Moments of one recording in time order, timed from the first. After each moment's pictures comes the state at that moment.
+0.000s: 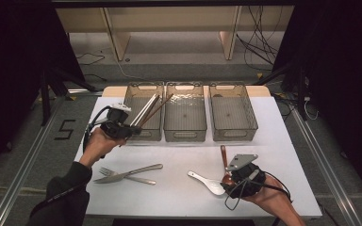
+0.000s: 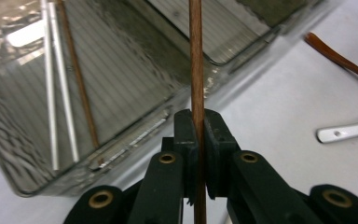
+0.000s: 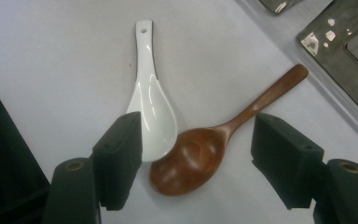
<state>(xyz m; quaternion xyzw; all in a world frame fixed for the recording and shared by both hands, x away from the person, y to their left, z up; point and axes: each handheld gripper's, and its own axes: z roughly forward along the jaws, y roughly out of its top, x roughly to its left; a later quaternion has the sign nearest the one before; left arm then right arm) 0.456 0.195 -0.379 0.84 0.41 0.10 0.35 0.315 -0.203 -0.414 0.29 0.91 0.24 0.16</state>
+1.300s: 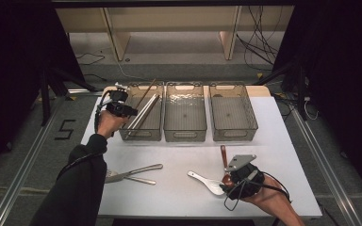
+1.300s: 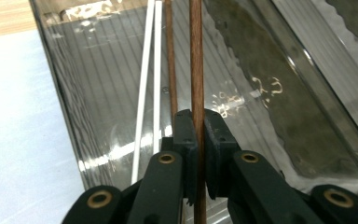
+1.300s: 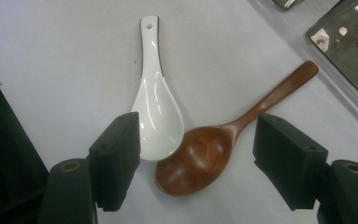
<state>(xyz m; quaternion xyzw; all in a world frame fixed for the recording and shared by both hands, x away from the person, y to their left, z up) 0.548 0.206 -0.405 0.77 0.55 0.11 0.31 0.315 -0.201 -0.418 0.29 0.92 0.24 0.15</state>
